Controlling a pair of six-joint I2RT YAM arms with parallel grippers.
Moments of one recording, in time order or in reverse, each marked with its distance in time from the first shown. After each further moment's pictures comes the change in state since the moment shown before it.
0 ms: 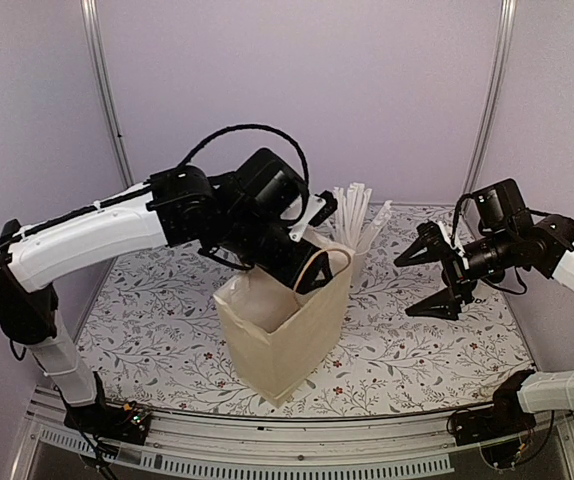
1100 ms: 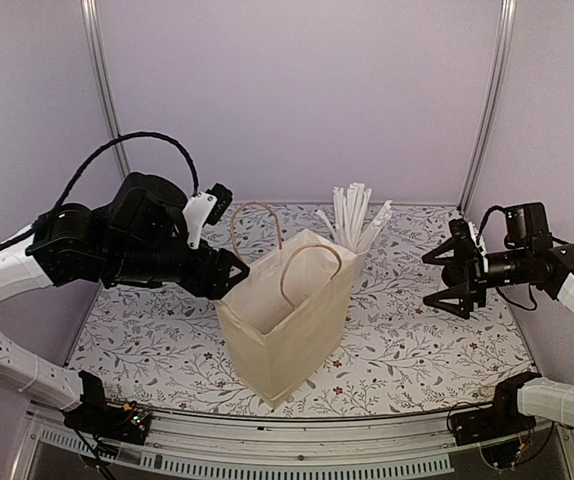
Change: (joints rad) left arm 0.011 -0.552 -0.488 0.113 -0.257 -0.075; right arm -0.306 -0.152 -0.252 0.161 -0.131 0.095
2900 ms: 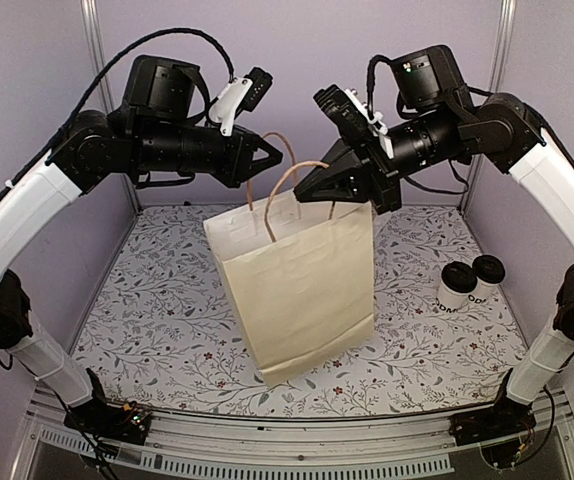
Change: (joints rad) left arm 0.167 0.360 0.671 -0.008 0.263 0.307; right arm 0.752 0.769 1.365 -0.342 0.229 0.071
